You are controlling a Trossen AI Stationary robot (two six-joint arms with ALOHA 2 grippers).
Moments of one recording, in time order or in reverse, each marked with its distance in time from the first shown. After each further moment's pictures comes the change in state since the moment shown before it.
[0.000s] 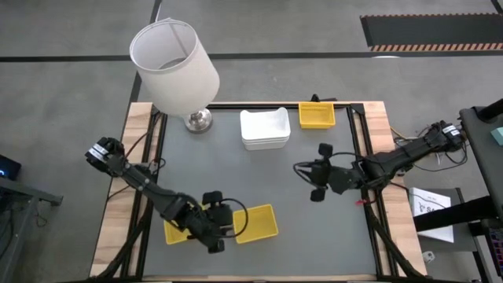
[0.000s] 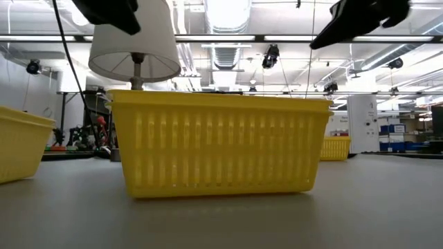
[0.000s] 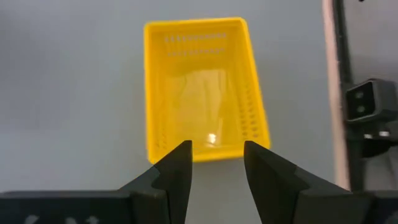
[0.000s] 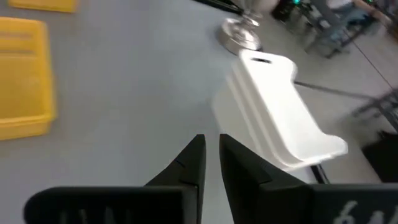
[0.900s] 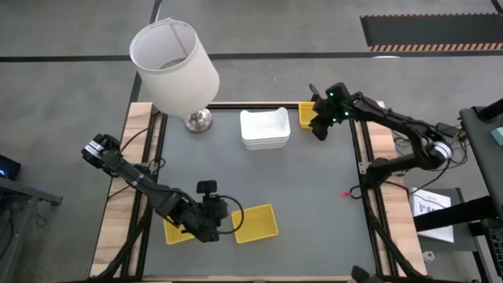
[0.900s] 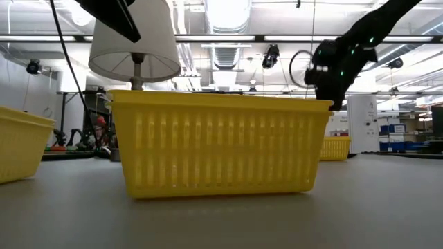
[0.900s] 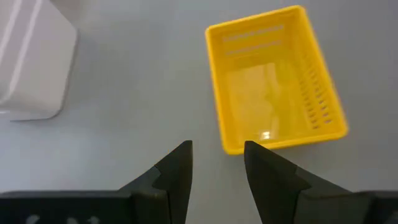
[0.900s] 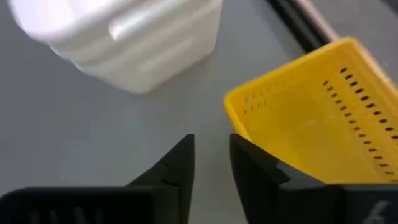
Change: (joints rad) left arm 0.009 -0.062 -0.024 -0.131 -0.165 0.127; right arm -1.293 0.257 0.057 -0.095 -1.044 -0.352
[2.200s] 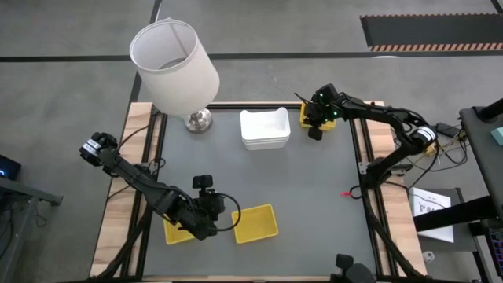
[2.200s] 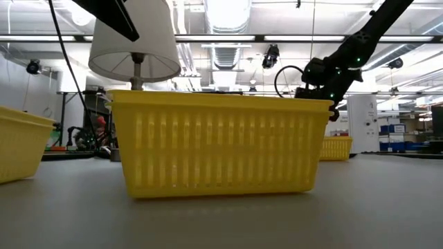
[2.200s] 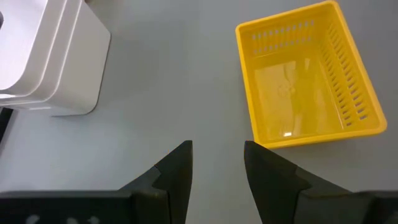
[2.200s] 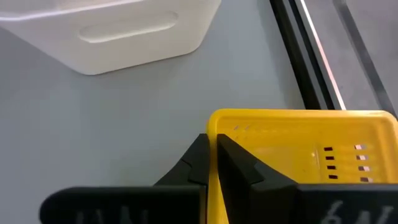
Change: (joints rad) left arm 0.000 -0.032 -0.003 -0.076 -0.077 -0.002; right arm -0.003 0.208 -0.001 0.211 0.052 -0.333
